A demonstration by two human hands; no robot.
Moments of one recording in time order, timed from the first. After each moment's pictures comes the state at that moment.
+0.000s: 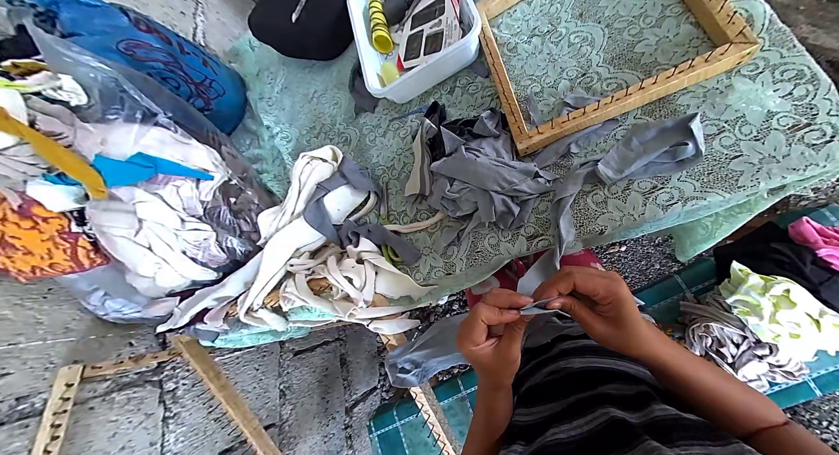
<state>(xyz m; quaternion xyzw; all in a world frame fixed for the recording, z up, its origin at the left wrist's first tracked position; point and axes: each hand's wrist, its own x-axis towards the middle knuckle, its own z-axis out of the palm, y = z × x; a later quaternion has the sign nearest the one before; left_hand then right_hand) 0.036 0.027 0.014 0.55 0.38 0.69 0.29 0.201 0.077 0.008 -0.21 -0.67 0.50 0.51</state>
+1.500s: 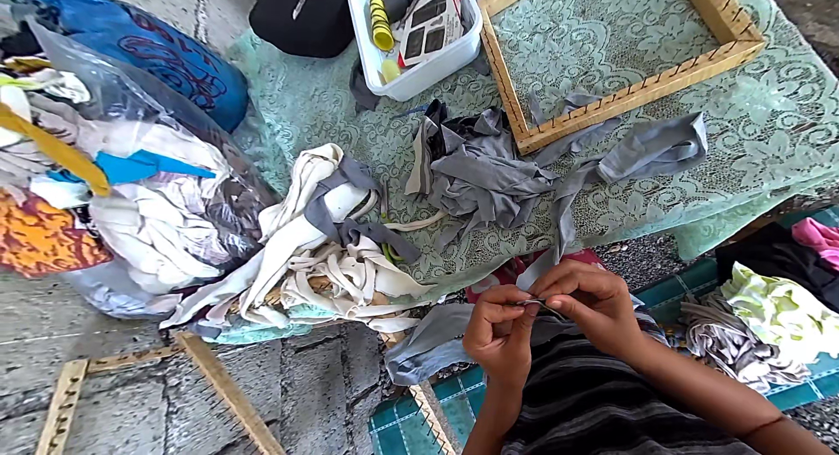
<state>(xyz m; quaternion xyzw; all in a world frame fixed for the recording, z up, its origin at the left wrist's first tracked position) 0.054 0.026 0.014 0.50 0.42 0.71 0.27 0.189 0.070 0.006 -0.21 -0.55 0.57 0.57</state>
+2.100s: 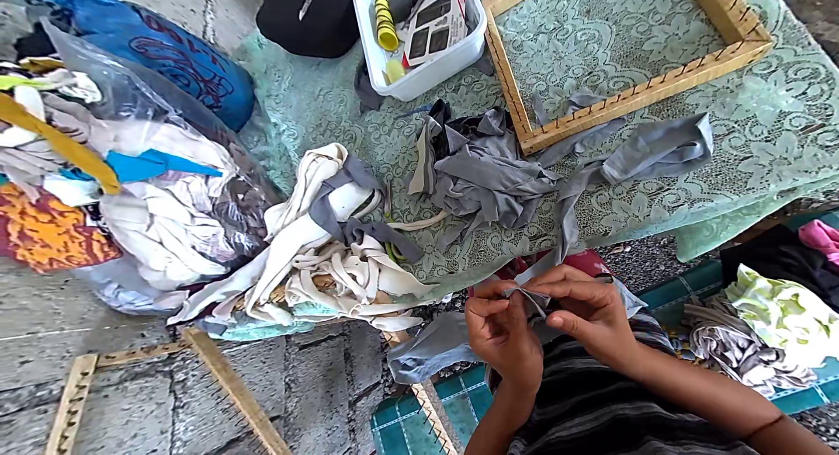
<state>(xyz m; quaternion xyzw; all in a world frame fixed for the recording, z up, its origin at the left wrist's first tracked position) 0.073 0.029 0.016 0.37 0.44 0.77 0.27 0.180 0.060 0.009 -0.20 -0.50 0.63 0.56</state>
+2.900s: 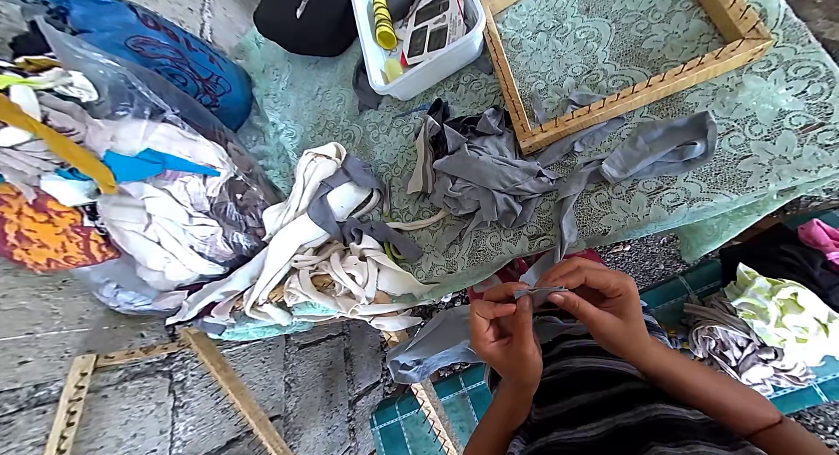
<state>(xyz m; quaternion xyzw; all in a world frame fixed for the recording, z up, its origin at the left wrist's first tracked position) 0.072 0.026 0.012 0.41 0.42 0.76 0.28 0.193 0.071 0.011 -0.24 -0.55 0.56 0.57</state>
